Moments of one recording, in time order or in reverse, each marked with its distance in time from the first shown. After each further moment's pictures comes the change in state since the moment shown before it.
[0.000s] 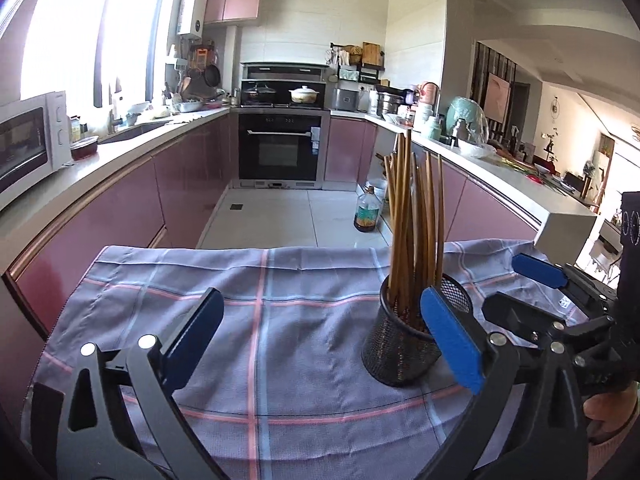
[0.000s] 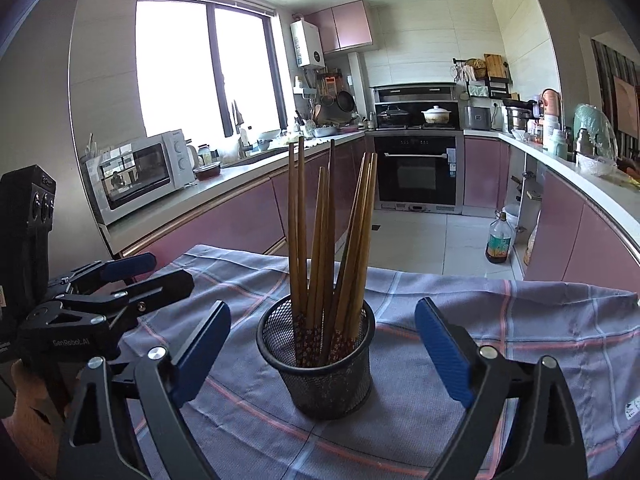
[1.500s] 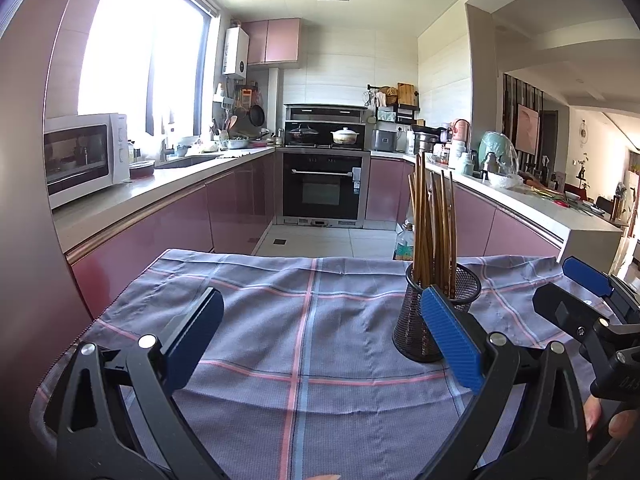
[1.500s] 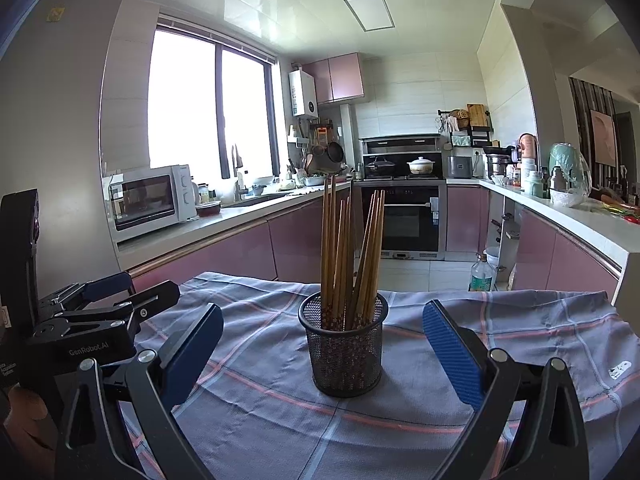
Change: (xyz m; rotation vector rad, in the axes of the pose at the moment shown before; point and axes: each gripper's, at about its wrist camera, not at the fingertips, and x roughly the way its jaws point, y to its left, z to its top) left arm -0.089 -0.005 -0.048 -0.025 -0.161 0.150; right arm -0.065 0.035 -0.042 -0.025 -0.202 -0.063
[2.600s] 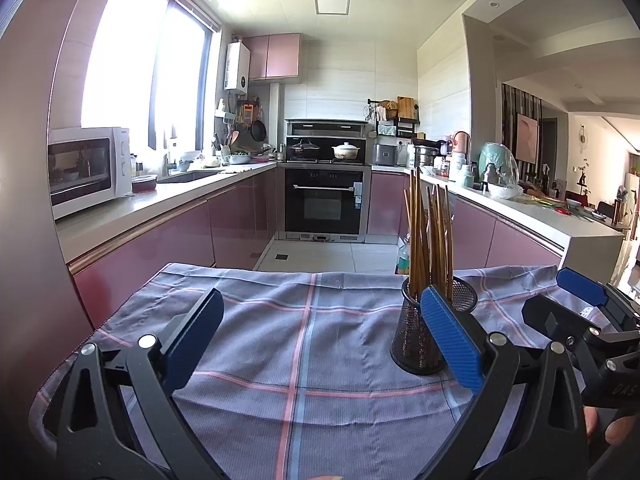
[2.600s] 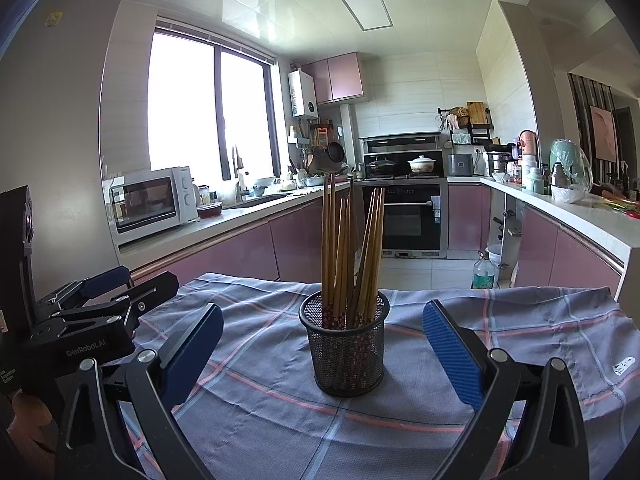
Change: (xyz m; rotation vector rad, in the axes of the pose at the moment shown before) left arm -0.003 -0.005 0.001 0.010 -0.059 0.009; right arm 0.001 -0.004 -0.003 0.015 0.000 0.006
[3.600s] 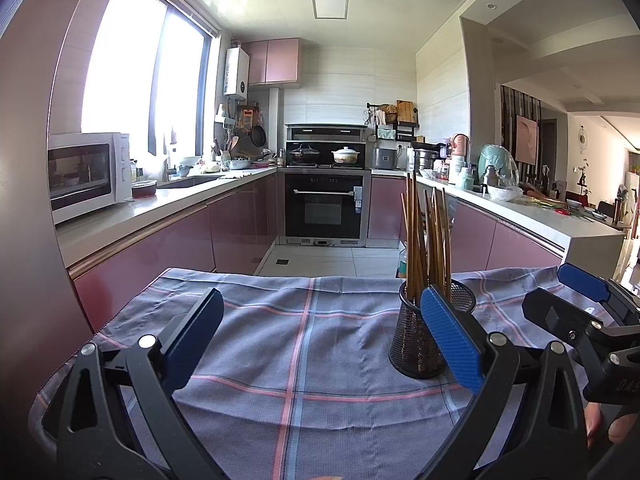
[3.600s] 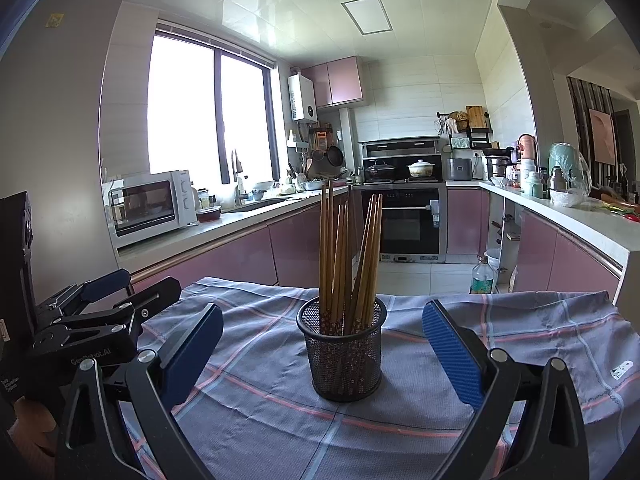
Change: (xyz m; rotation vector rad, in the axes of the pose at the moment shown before) left arm 0.001 -0.005 -0.003 0.005 -0.019 0.002; right arm -0.002 -0.001 0.003 -0.005 -0.015 -0.004
